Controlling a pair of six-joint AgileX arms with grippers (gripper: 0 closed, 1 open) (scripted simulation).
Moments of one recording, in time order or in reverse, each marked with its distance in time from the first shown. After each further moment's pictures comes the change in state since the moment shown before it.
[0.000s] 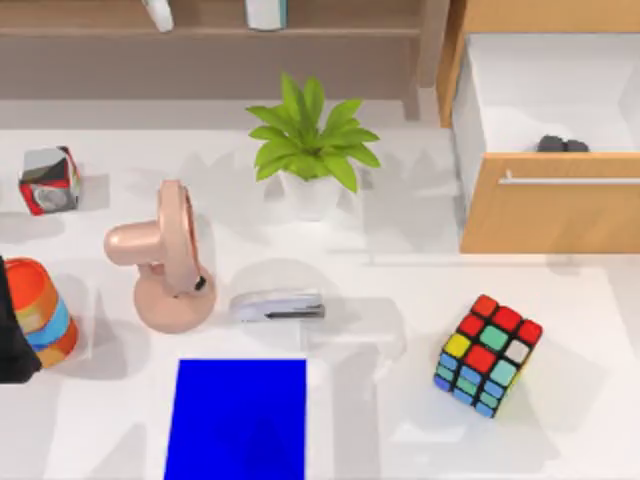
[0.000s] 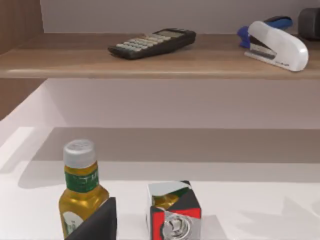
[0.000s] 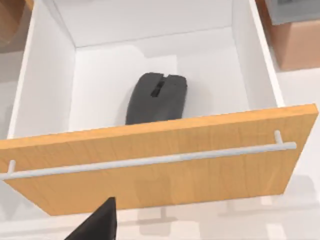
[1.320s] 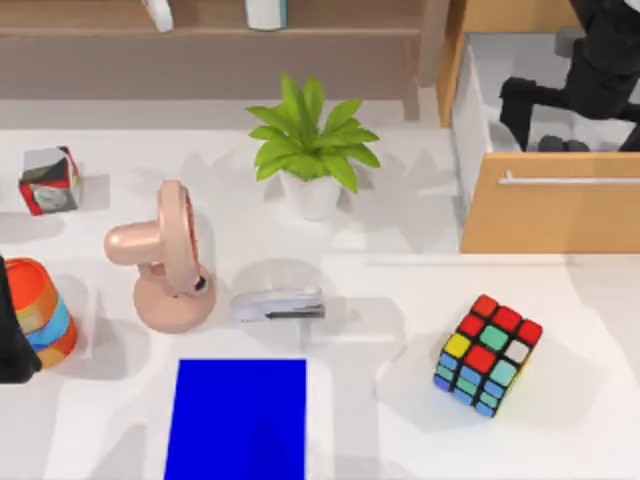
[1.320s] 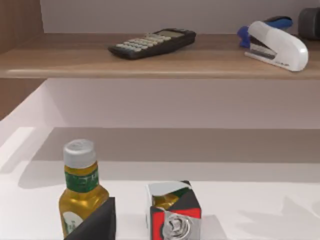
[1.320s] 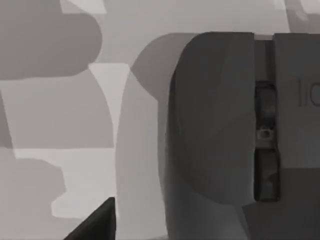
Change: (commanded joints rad) left arm 0.000 0.000 0.000 0.000 0.000 0.000; right arm 0.084 1.508 1.343 -0.696 0.029 0.256
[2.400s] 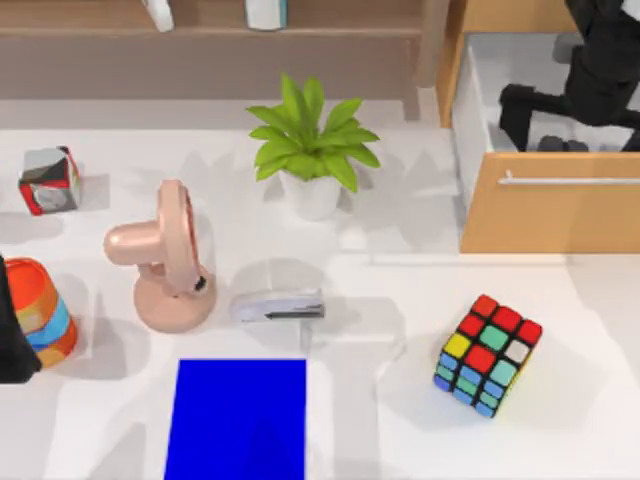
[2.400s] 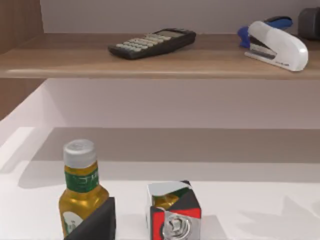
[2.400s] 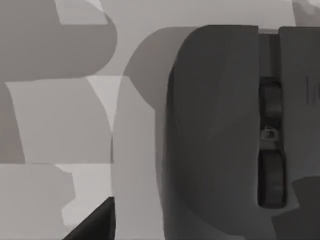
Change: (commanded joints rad) left arm 0.000 0.000 0.000 0.000 0.000 0.000; right arm -0.004 -0.014 -0.052 0.040 0.000 -0.004
